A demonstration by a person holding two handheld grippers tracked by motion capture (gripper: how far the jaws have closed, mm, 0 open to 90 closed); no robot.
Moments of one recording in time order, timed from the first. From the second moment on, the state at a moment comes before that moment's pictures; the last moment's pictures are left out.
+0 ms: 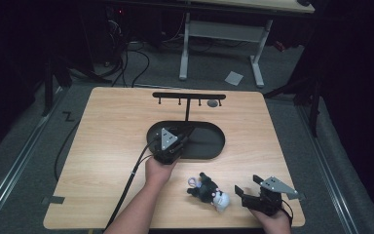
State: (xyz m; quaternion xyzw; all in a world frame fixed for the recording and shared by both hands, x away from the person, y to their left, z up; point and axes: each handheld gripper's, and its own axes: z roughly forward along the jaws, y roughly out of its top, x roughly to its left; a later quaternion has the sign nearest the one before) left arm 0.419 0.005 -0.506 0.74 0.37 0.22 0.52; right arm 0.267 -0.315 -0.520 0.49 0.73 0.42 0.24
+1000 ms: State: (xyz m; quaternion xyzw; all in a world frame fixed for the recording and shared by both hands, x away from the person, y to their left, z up) left arm 0.411 0.016 -0.501 0.75 0.37 0.21 0.50; right arm 0.266 -0.316 -0.521 0.49 0.73 0.42 0.24
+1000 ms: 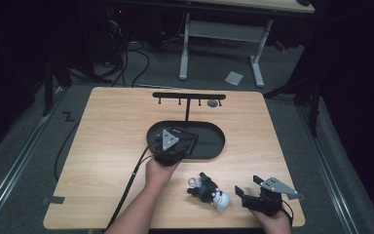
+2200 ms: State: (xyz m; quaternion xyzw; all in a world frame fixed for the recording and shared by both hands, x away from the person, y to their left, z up) left arm 0.317 0.191 -0.510 0.75 0.40 0.22 0.48; right arm 0.276 -0.313 -0.511 0.49 0.79 0.31 0.19
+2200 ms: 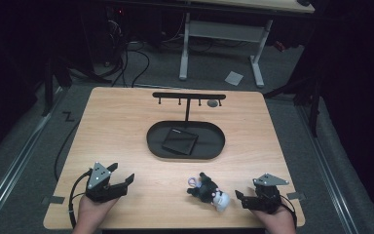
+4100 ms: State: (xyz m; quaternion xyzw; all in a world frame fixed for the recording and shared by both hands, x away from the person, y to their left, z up) left arm 0.320 0.196 -0.517 0.76 0.40 0.22 0.47; right arm 0.318 -0.191 -0.484 0.36 0.93 0.07 0.01
